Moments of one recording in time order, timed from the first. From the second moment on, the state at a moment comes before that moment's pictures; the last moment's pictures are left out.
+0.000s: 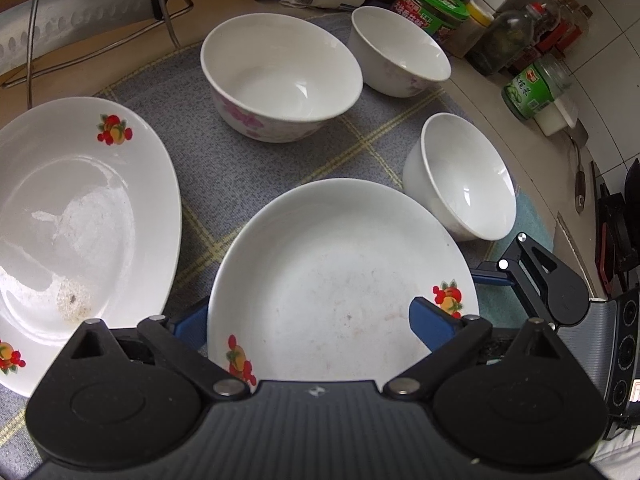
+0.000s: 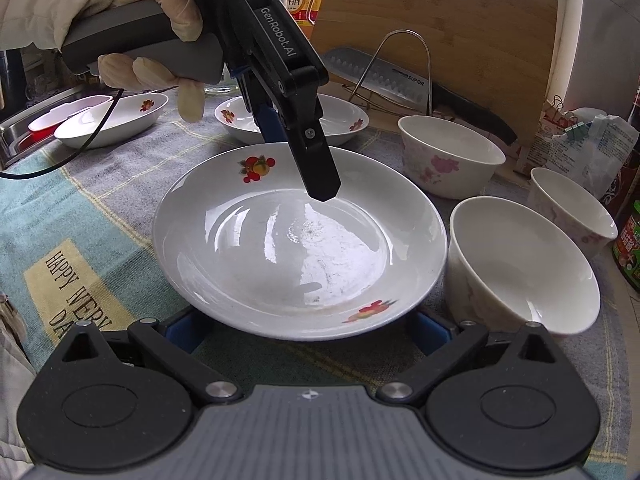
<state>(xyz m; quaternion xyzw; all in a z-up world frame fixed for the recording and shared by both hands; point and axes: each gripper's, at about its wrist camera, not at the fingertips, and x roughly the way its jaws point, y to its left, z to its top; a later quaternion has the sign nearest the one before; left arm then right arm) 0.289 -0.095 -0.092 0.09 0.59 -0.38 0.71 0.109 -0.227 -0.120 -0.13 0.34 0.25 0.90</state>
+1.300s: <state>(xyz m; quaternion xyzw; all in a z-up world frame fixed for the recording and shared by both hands) 0.283 -0.092 -0.095 0.09 0.59 -0.40 0.70 0.107 -0.222 -0.116 -0.15 0.35 0.27 0.88</state>
